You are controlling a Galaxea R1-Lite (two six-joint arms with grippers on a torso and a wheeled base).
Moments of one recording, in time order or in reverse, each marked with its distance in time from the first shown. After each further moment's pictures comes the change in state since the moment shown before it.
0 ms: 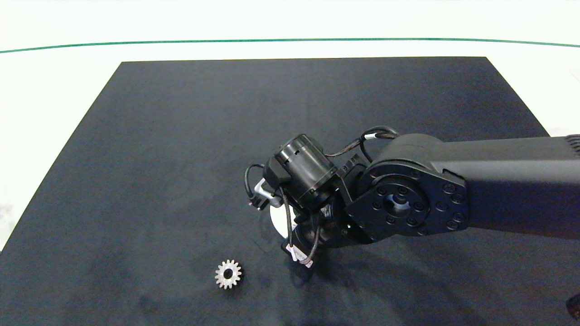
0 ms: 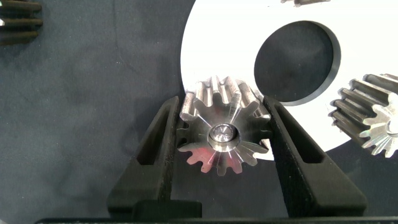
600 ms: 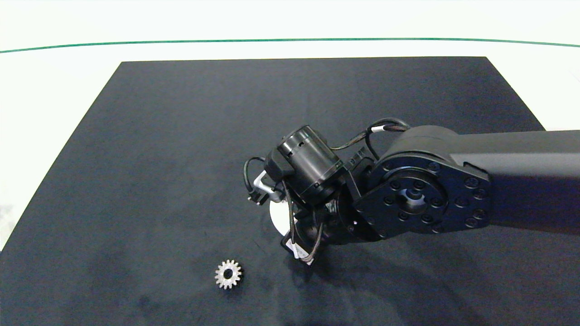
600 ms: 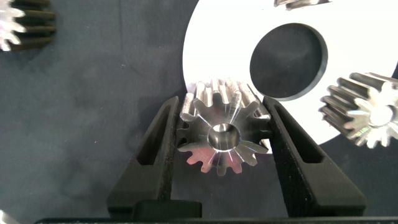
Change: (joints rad) left arm 0.000 0.000 0.000 0.000 0.000 0.000; right arm 0.009 -0.027 -0.007 0.001 -0.001 -0.001
